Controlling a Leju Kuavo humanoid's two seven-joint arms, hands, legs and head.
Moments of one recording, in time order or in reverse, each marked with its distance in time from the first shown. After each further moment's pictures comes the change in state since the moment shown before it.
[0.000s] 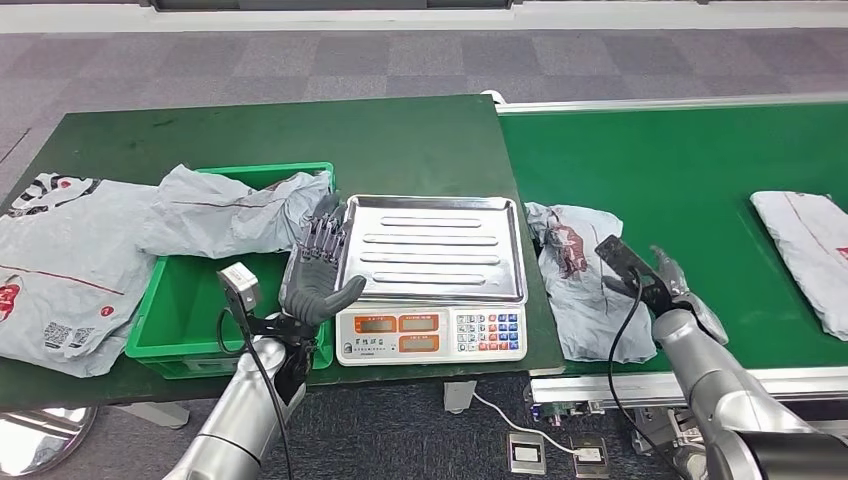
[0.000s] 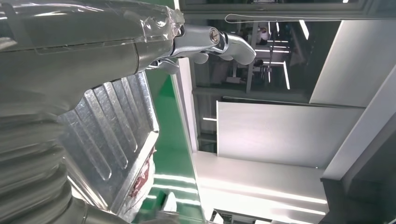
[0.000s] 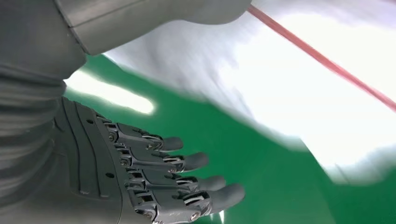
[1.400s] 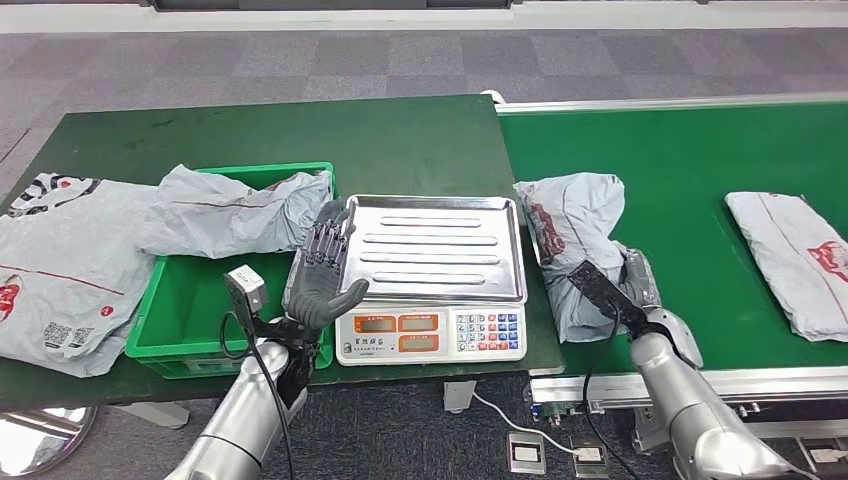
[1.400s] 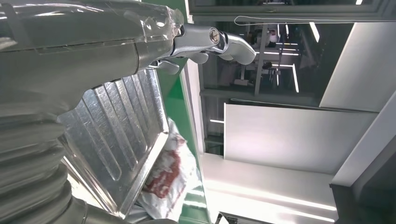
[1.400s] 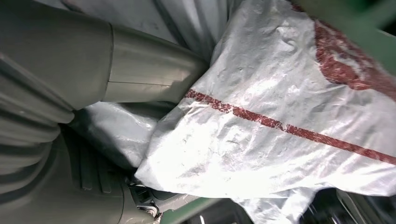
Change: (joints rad) left arm 0.006 0.003 -0.012 0.031 0.002 0.022 0.000; right arm 0.172 0.045 0.045 -0.243 -0.144 -0.260 -0.480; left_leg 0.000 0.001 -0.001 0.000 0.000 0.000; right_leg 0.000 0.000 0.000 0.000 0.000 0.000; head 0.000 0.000
